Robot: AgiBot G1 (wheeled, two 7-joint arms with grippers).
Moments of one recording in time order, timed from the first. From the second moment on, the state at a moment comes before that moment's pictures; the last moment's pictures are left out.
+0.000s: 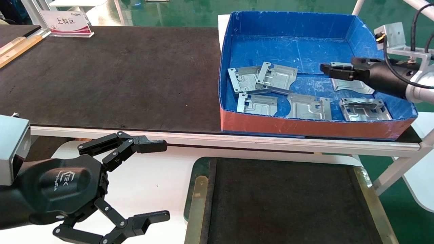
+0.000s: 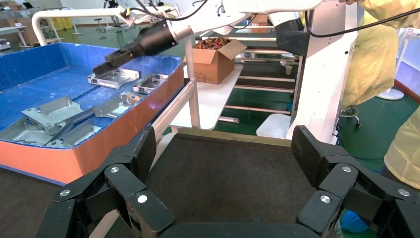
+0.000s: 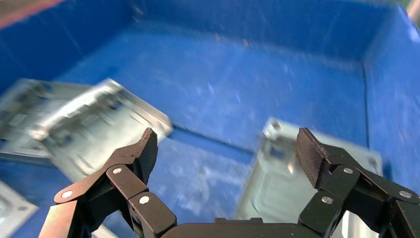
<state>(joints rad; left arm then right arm) -1.10 0.57 0.40 -1.26 0.65 1.45 -0.12 1.81 -1.02 -0.46 -0.01 -1.29 -0.86 0.03</state>
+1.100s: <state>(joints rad) -1.10 0.57 0.40 -1.26 0.65 1.45 -0.12 1.84 -1.09 -0.56 -0.05 -1.42 -0.71 0.36</state>
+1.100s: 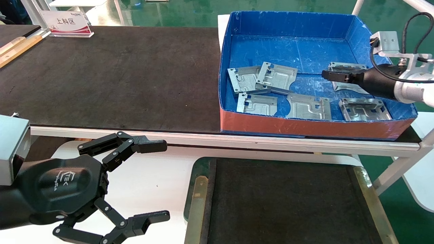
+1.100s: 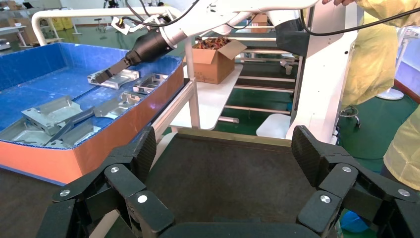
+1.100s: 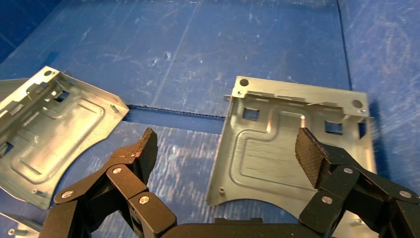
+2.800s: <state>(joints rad) -1.10 0.57 0.40 -1.26 0.65 1.45 -0.12 1.82 -1.10 -0.59 0.00 -1.47 -0.68 0.43</state>
